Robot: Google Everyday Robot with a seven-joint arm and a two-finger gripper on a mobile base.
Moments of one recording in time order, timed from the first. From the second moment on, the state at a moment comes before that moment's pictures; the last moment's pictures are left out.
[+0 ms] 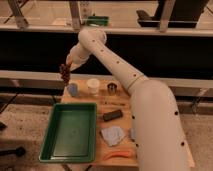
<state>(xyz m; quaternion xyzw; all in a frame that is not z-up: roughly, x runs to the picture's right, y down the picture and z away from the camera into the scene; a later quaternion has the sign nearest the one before) -0.197 -0.142 0.809 -0.08 -0.34 -0.23 0.91</state>
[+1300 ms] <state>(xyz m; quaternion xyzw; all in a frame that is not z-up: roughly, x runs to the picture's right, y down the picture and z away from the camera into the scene) -0.194 -0.116 0.846 -0.14 -0.33 -0.27 0.90</state>
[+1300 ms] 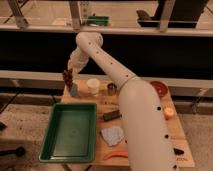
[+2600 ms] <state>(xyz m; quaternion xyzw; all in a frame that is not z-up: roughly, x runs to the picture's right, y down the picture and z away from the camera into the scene) -0.210 -0.101 0.872 -0.17 -0.31 -0.31 0.88</state>
